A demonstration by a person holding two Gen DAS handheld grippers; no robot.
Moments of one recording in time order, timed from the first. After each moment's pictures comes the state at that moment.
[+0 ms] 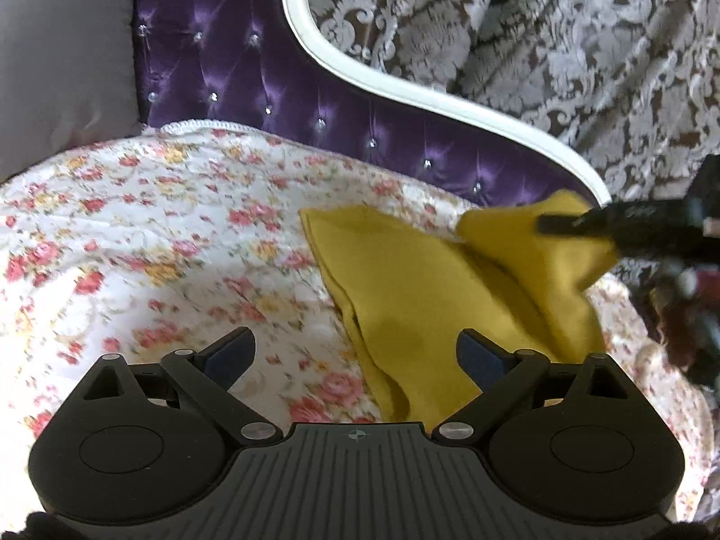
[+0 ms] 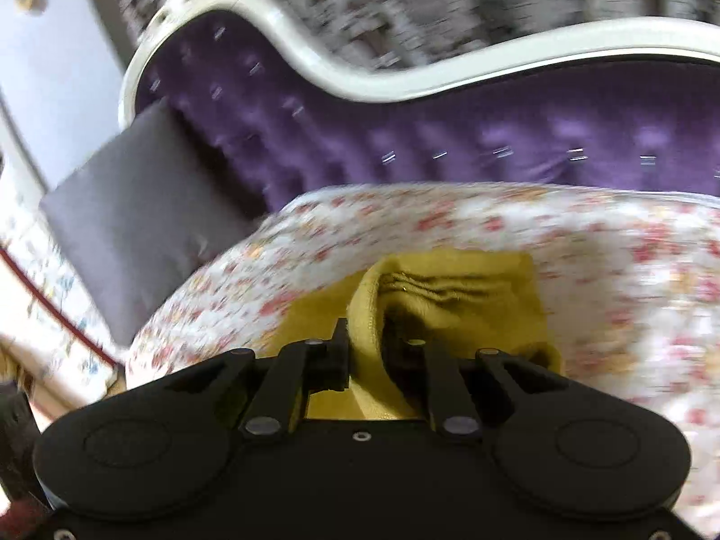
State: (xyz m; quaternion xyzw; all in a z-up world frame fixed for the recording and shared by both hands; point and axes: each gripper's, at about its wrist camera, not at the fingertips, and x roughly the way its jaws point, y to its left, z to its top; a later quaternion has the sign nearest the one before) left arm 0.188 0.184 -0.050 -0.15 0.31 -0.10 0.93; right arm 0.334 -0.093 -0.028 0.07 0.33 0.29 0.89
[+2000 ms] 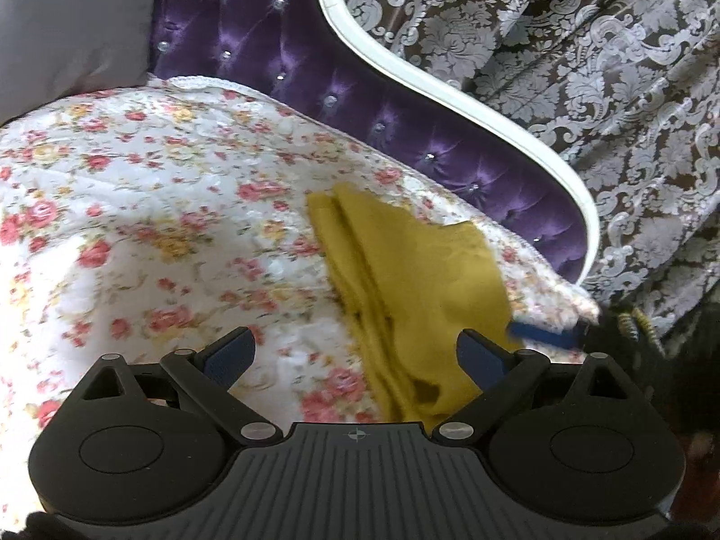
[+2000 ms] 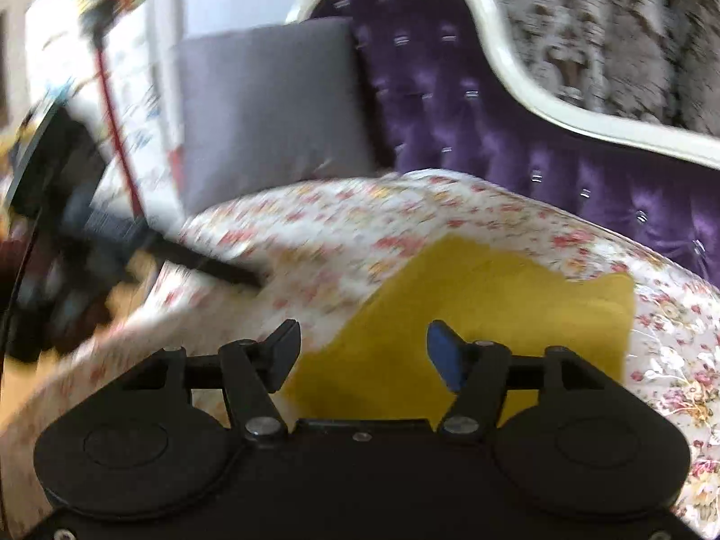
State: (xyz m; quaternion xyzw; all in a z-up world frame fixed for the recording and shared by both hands) left arm 0.207 0.216 -0.049 -0.22 0.36 -0.13 0.90; right arm 0.230 -0.020 -0.070 -0.14 0.23 0.41 0.87
